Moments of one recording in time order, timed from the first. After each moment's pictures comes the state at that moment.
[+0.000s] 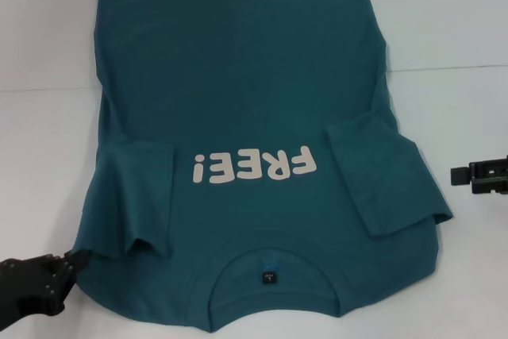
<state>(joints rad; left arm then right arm) -0.09 -2.17 0.90 0.84 1.68 1.27 -1.37 0.53 1.87 -0.60 -0.83 -2.30 -1.61 2.42</state>
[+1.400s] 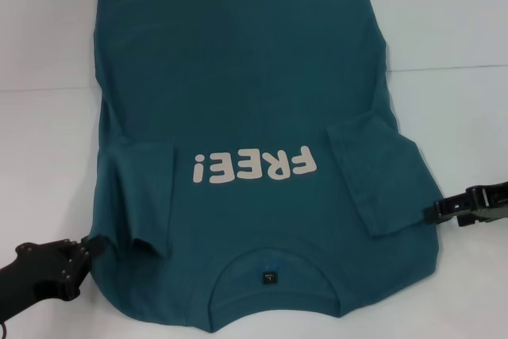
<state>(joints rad) -0.14 -2.17 0.90 0.83 1.68 1.28 -1.37 0.65 1.94 -0.63 -0.77 -2.58 -1.49 2.44</state>
